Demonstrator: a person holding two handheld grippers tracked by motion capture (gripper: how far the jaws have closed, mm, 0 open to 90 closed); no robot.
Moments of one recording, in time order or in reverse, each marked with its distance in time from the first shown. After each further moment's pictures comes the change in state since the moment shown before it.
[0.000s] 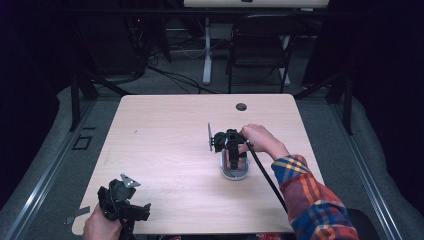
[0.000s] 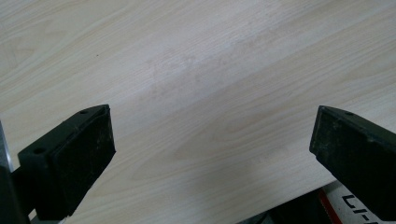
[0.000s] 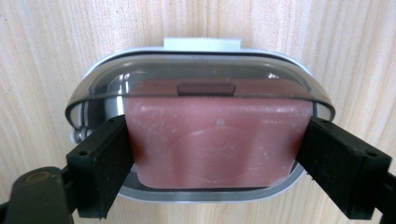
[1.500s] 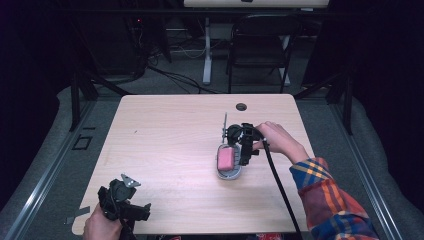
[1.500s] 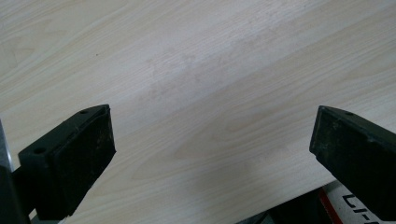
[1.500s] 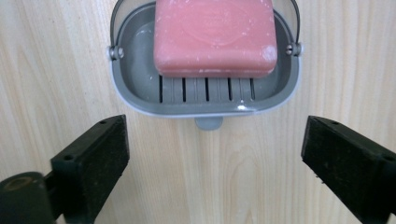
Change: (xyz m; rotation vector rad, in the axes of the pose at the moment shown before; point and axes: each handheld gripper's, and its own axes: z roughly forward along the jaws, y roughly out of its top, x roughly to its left) left arm -0.001 0.001 0.000 0.008 0.001 0.000; right arm 0.013 -0.046 -0.040 -0.142 -0.032 0.107
